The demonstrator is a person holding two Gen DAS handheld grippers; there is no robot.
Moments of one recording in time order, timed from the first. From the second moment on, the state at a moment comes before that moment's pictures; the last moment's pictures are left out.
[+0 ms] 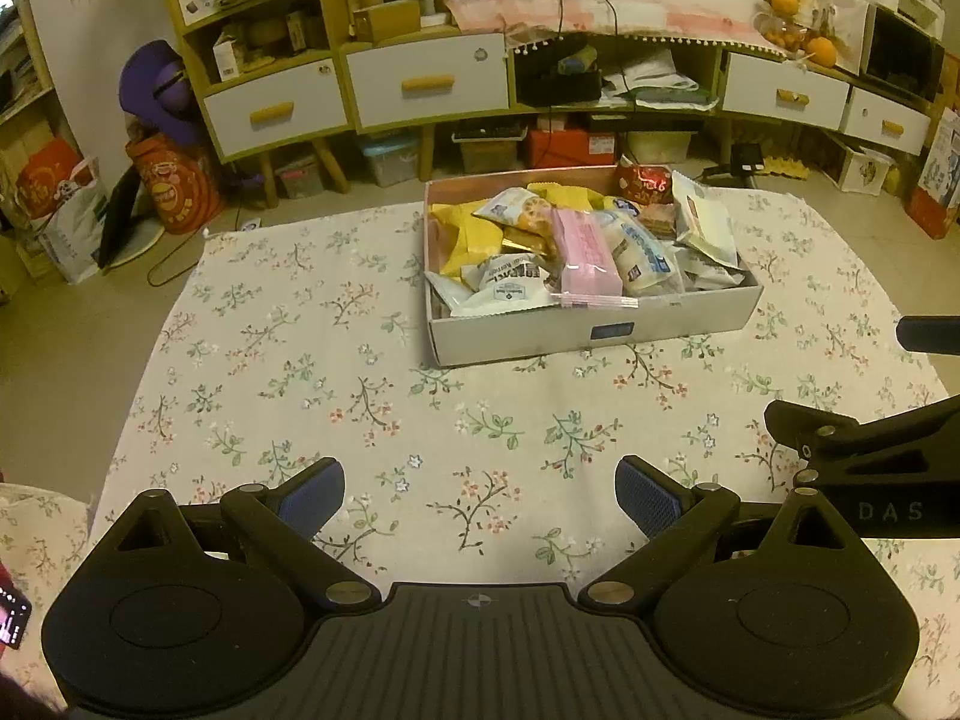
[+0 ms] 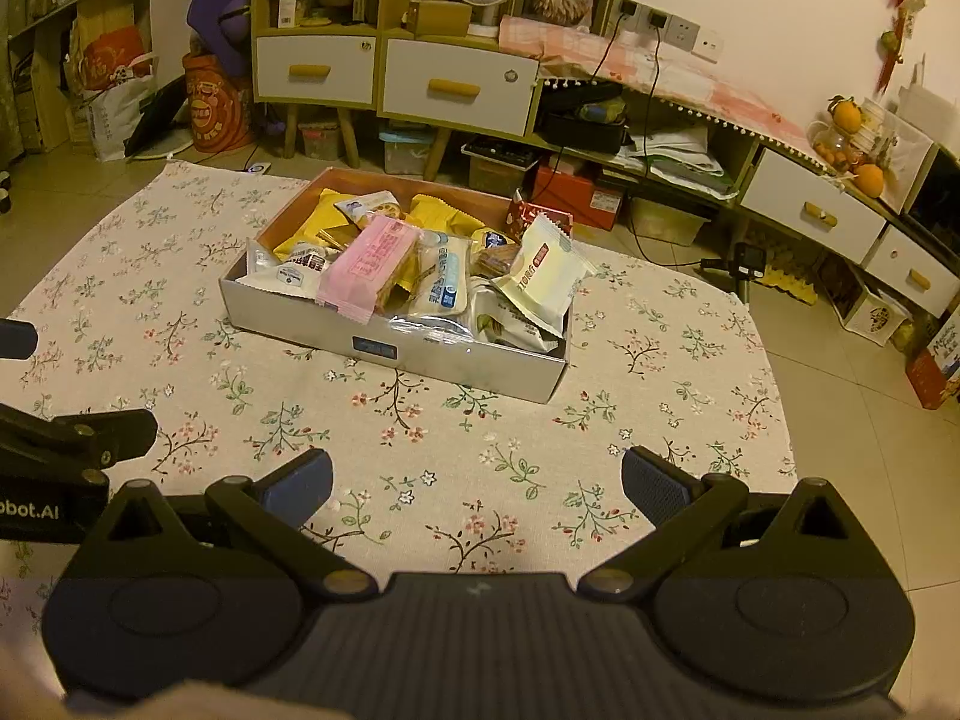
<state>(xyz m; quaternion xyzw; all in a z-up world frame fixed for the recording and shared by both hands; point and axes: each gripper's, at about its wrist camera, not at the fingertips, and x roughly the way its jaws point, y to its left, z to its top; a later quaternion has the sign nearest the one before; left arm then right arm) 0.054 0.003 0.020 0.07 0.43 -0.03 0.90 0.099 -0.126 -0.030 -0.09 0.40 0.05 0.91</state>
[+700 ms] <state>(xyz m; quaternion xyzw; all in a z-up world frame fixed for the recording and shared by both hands) 0.055 0.005 0.015 0.05 0.45 -0.04 0.89 0.098 -0.128 -0.026 -0.08 0.40 0.04 0.91</state>
